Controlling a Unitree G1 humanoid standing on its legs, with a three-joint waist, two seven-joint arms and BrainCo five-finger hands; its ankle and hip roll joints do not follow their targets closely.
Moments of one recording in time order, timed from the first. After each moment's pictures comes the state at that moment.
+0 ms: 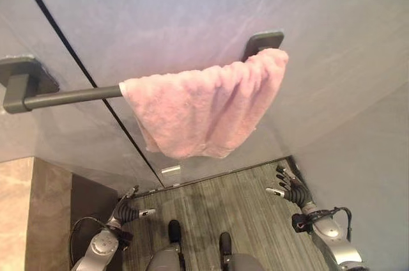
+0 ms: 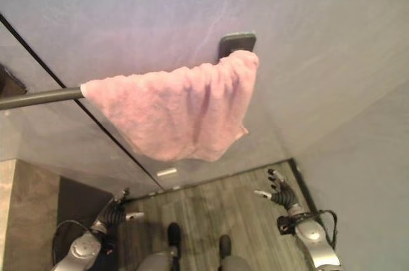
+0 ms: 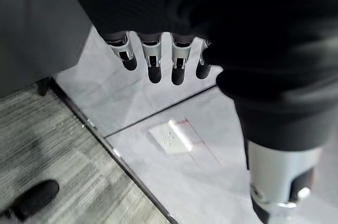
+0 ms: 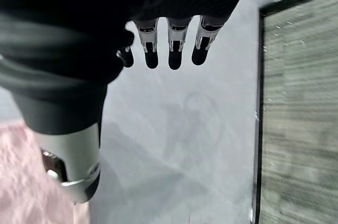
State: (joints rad) left arm 0.15 0.51 -0.24 0.50 -0.07 -0.18 0.07; right arm 0.10 -0.50 0.14 0.32 0.28 -0.13 0.04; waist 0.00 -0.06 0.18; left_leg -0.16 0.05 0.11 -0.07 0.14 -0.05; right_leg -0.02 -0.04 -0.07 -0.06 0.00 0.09
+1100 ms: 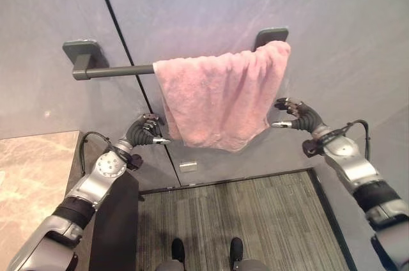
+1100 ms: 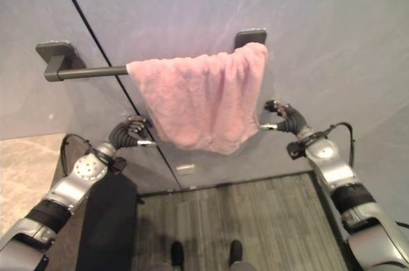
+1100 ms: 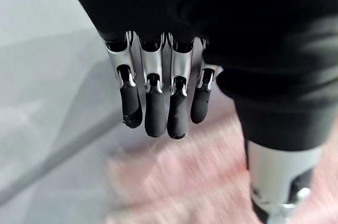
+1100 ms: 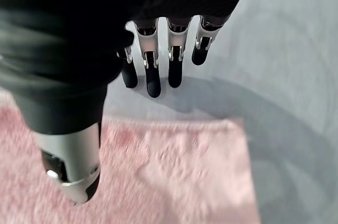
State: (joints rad) left arm -0.50 0.67 -0.52 0.43 -0.20 -0.23 0.06; right arm -0.63 -0.72 0.49 0.58 0.44 -0.11 0.08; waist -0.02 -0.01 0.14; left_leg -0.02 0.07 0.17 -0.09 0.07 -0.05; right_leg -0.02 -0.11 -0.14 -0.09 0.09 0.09
